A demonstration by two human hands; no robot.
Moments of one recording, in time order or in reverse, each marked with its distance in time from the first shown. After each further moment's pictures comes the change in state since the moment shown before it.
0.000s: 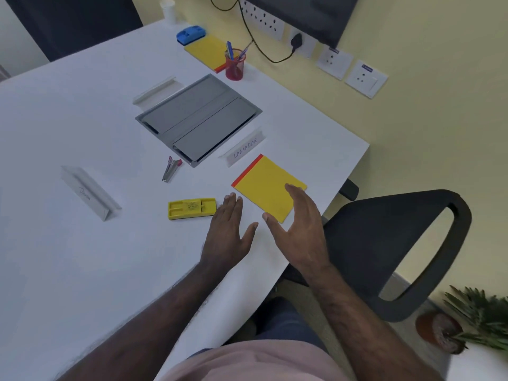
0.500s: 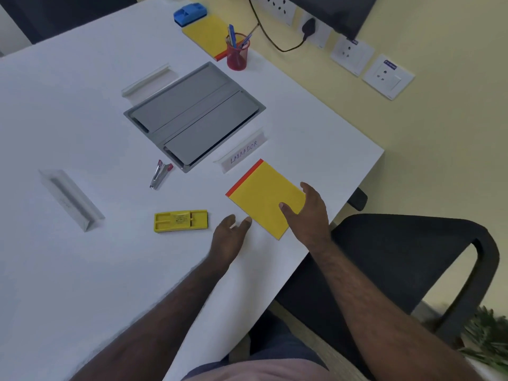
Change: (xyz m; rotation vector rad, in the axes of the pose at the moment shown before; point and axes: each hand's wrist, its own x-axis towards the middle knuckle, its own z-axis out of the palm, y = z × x) left_hand 0.075 0.006 0.038 -0.742 -0.203 -0.806; right_hand 0.116 0.097 0.030 -0.043 -0.240 0.364
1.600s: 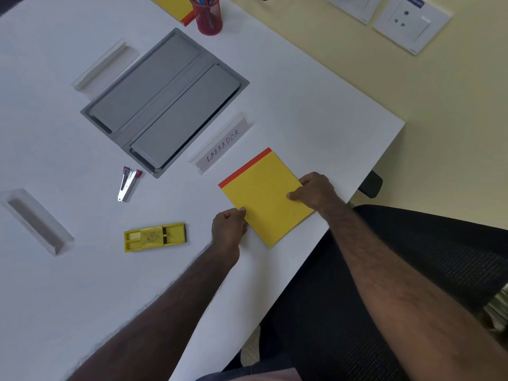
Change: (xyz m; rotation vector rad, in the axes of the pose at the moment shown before) left_hand 0.084 0.029 0.076 -0.380 0.181 -0.286; right_hand 0.155 0.070 -0.002 -0.008 -0.358 0.389
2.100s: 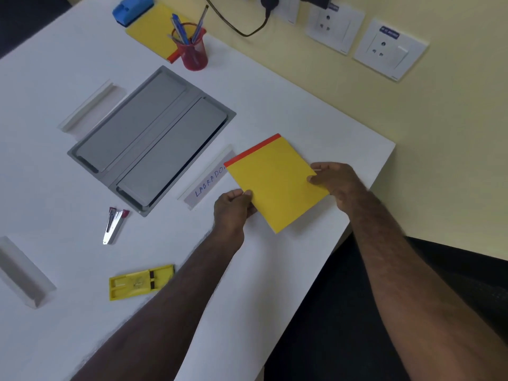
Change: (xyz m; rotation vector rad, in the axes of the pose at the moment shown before) left_hand 0.037 0.083 0.072 -0.104 -0.136 0.177; right_hand 0.046 -0.021 -0.087 0.657 0.031 -0.017
